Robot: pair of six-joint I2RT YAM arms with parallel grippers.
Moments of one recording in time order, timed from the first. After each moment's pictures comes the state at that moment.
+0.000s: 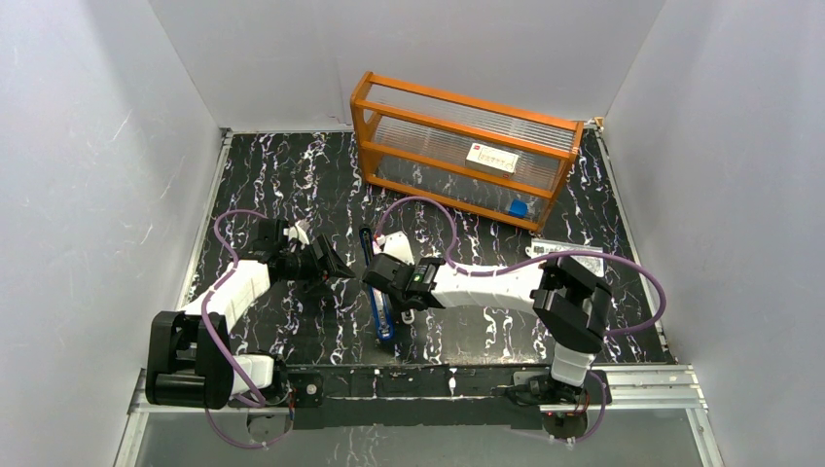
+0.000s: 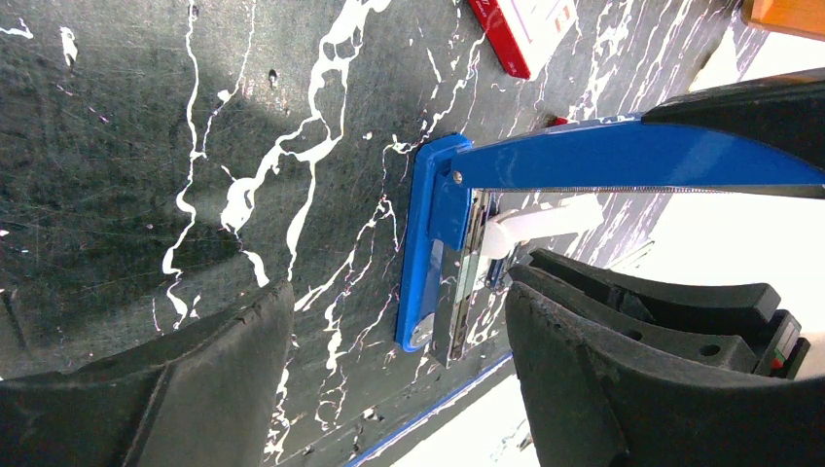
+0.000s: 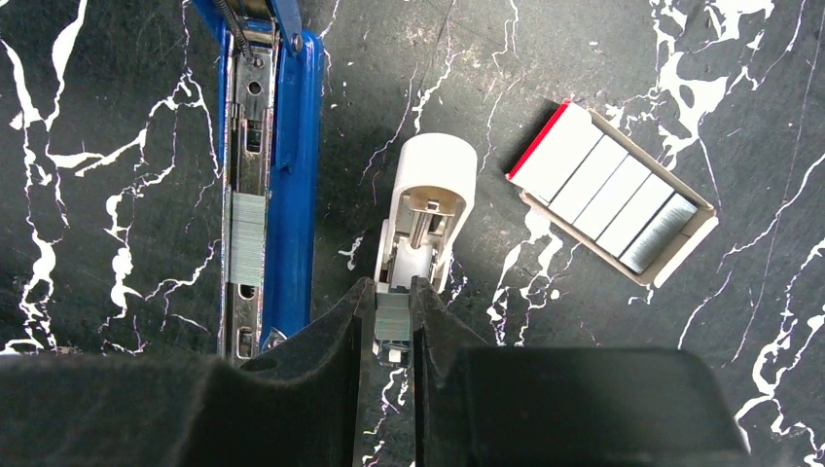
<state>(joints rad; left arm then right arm) -0.08 1.26 0.60 -0.43 0.58 -0.59 1.22 1.76 1.20 -0.56 0.40 0.73</state>
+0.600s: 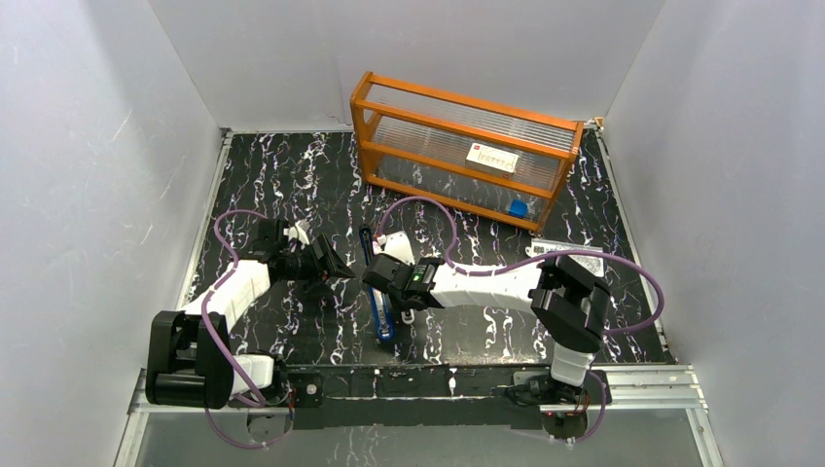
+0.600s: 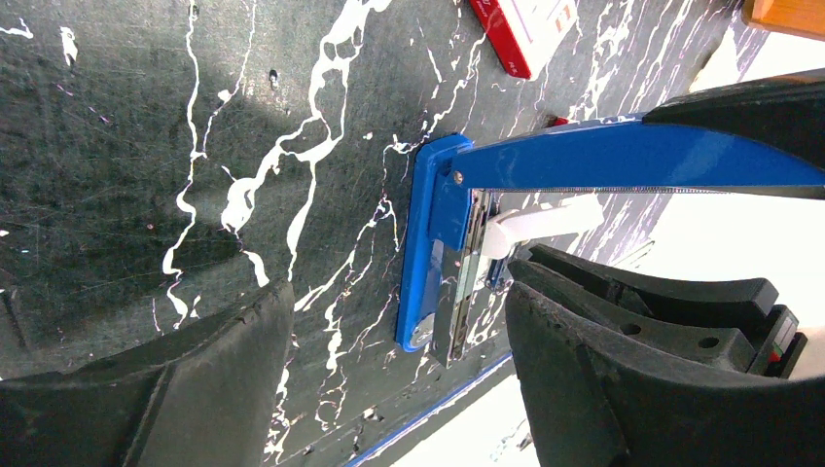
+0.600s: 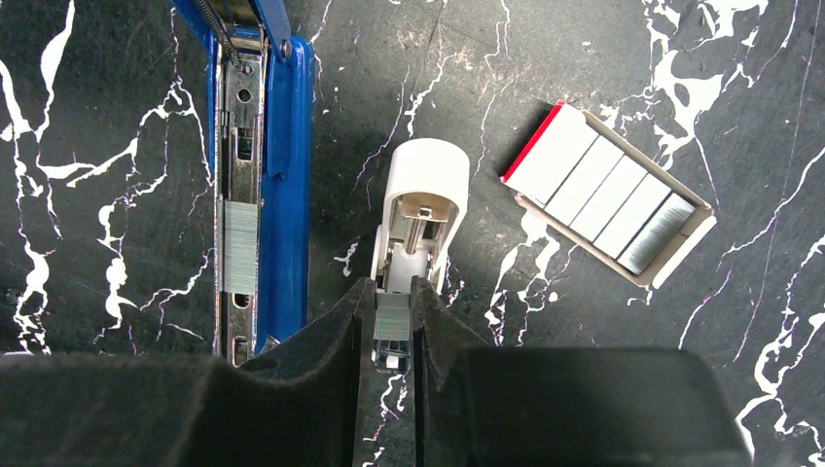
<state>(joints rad) -0.08 1.26 0.60 -0.43 0.58 -0.59 1.22 1.77 1.20 -0.56 0.41 0.74</state>
